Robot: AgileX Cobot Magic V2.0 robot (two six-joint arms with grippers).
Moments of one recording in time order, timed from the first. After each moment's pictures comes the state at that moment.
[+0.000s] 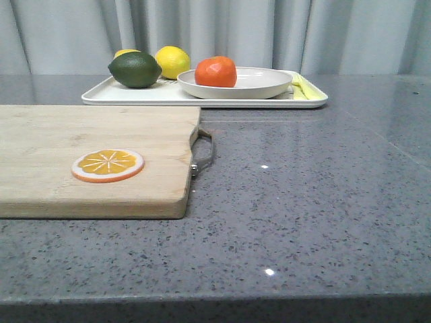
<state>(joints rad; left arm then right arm) -0.62 0.29 -0.41 -0.17 0.46 -0.04 0.09 0.22 -0.47 0.21 0.63 -0.03</state>
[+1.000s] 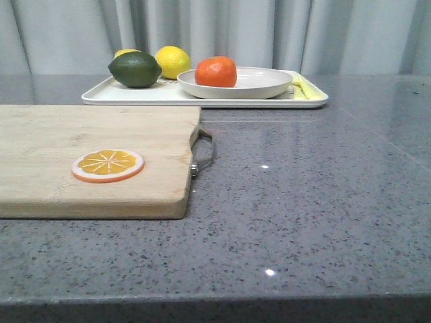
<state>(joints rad) -0.62 0.28 -0.41 -0.17 0.48 -0.04 0.09 0.22 -0.47 0.21 0.62 -0.04</state>
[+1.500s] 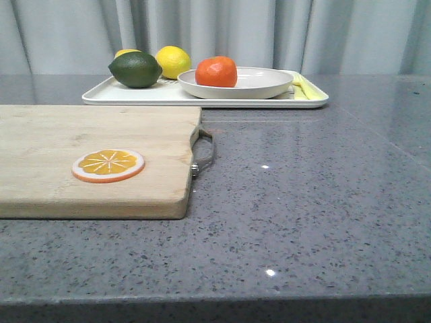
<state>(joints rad) -0.48 0.22 -0.19 -0.13 0.12 -0.04 0.09 0.22 -0.47 0.21 0.62 -0.04</state>
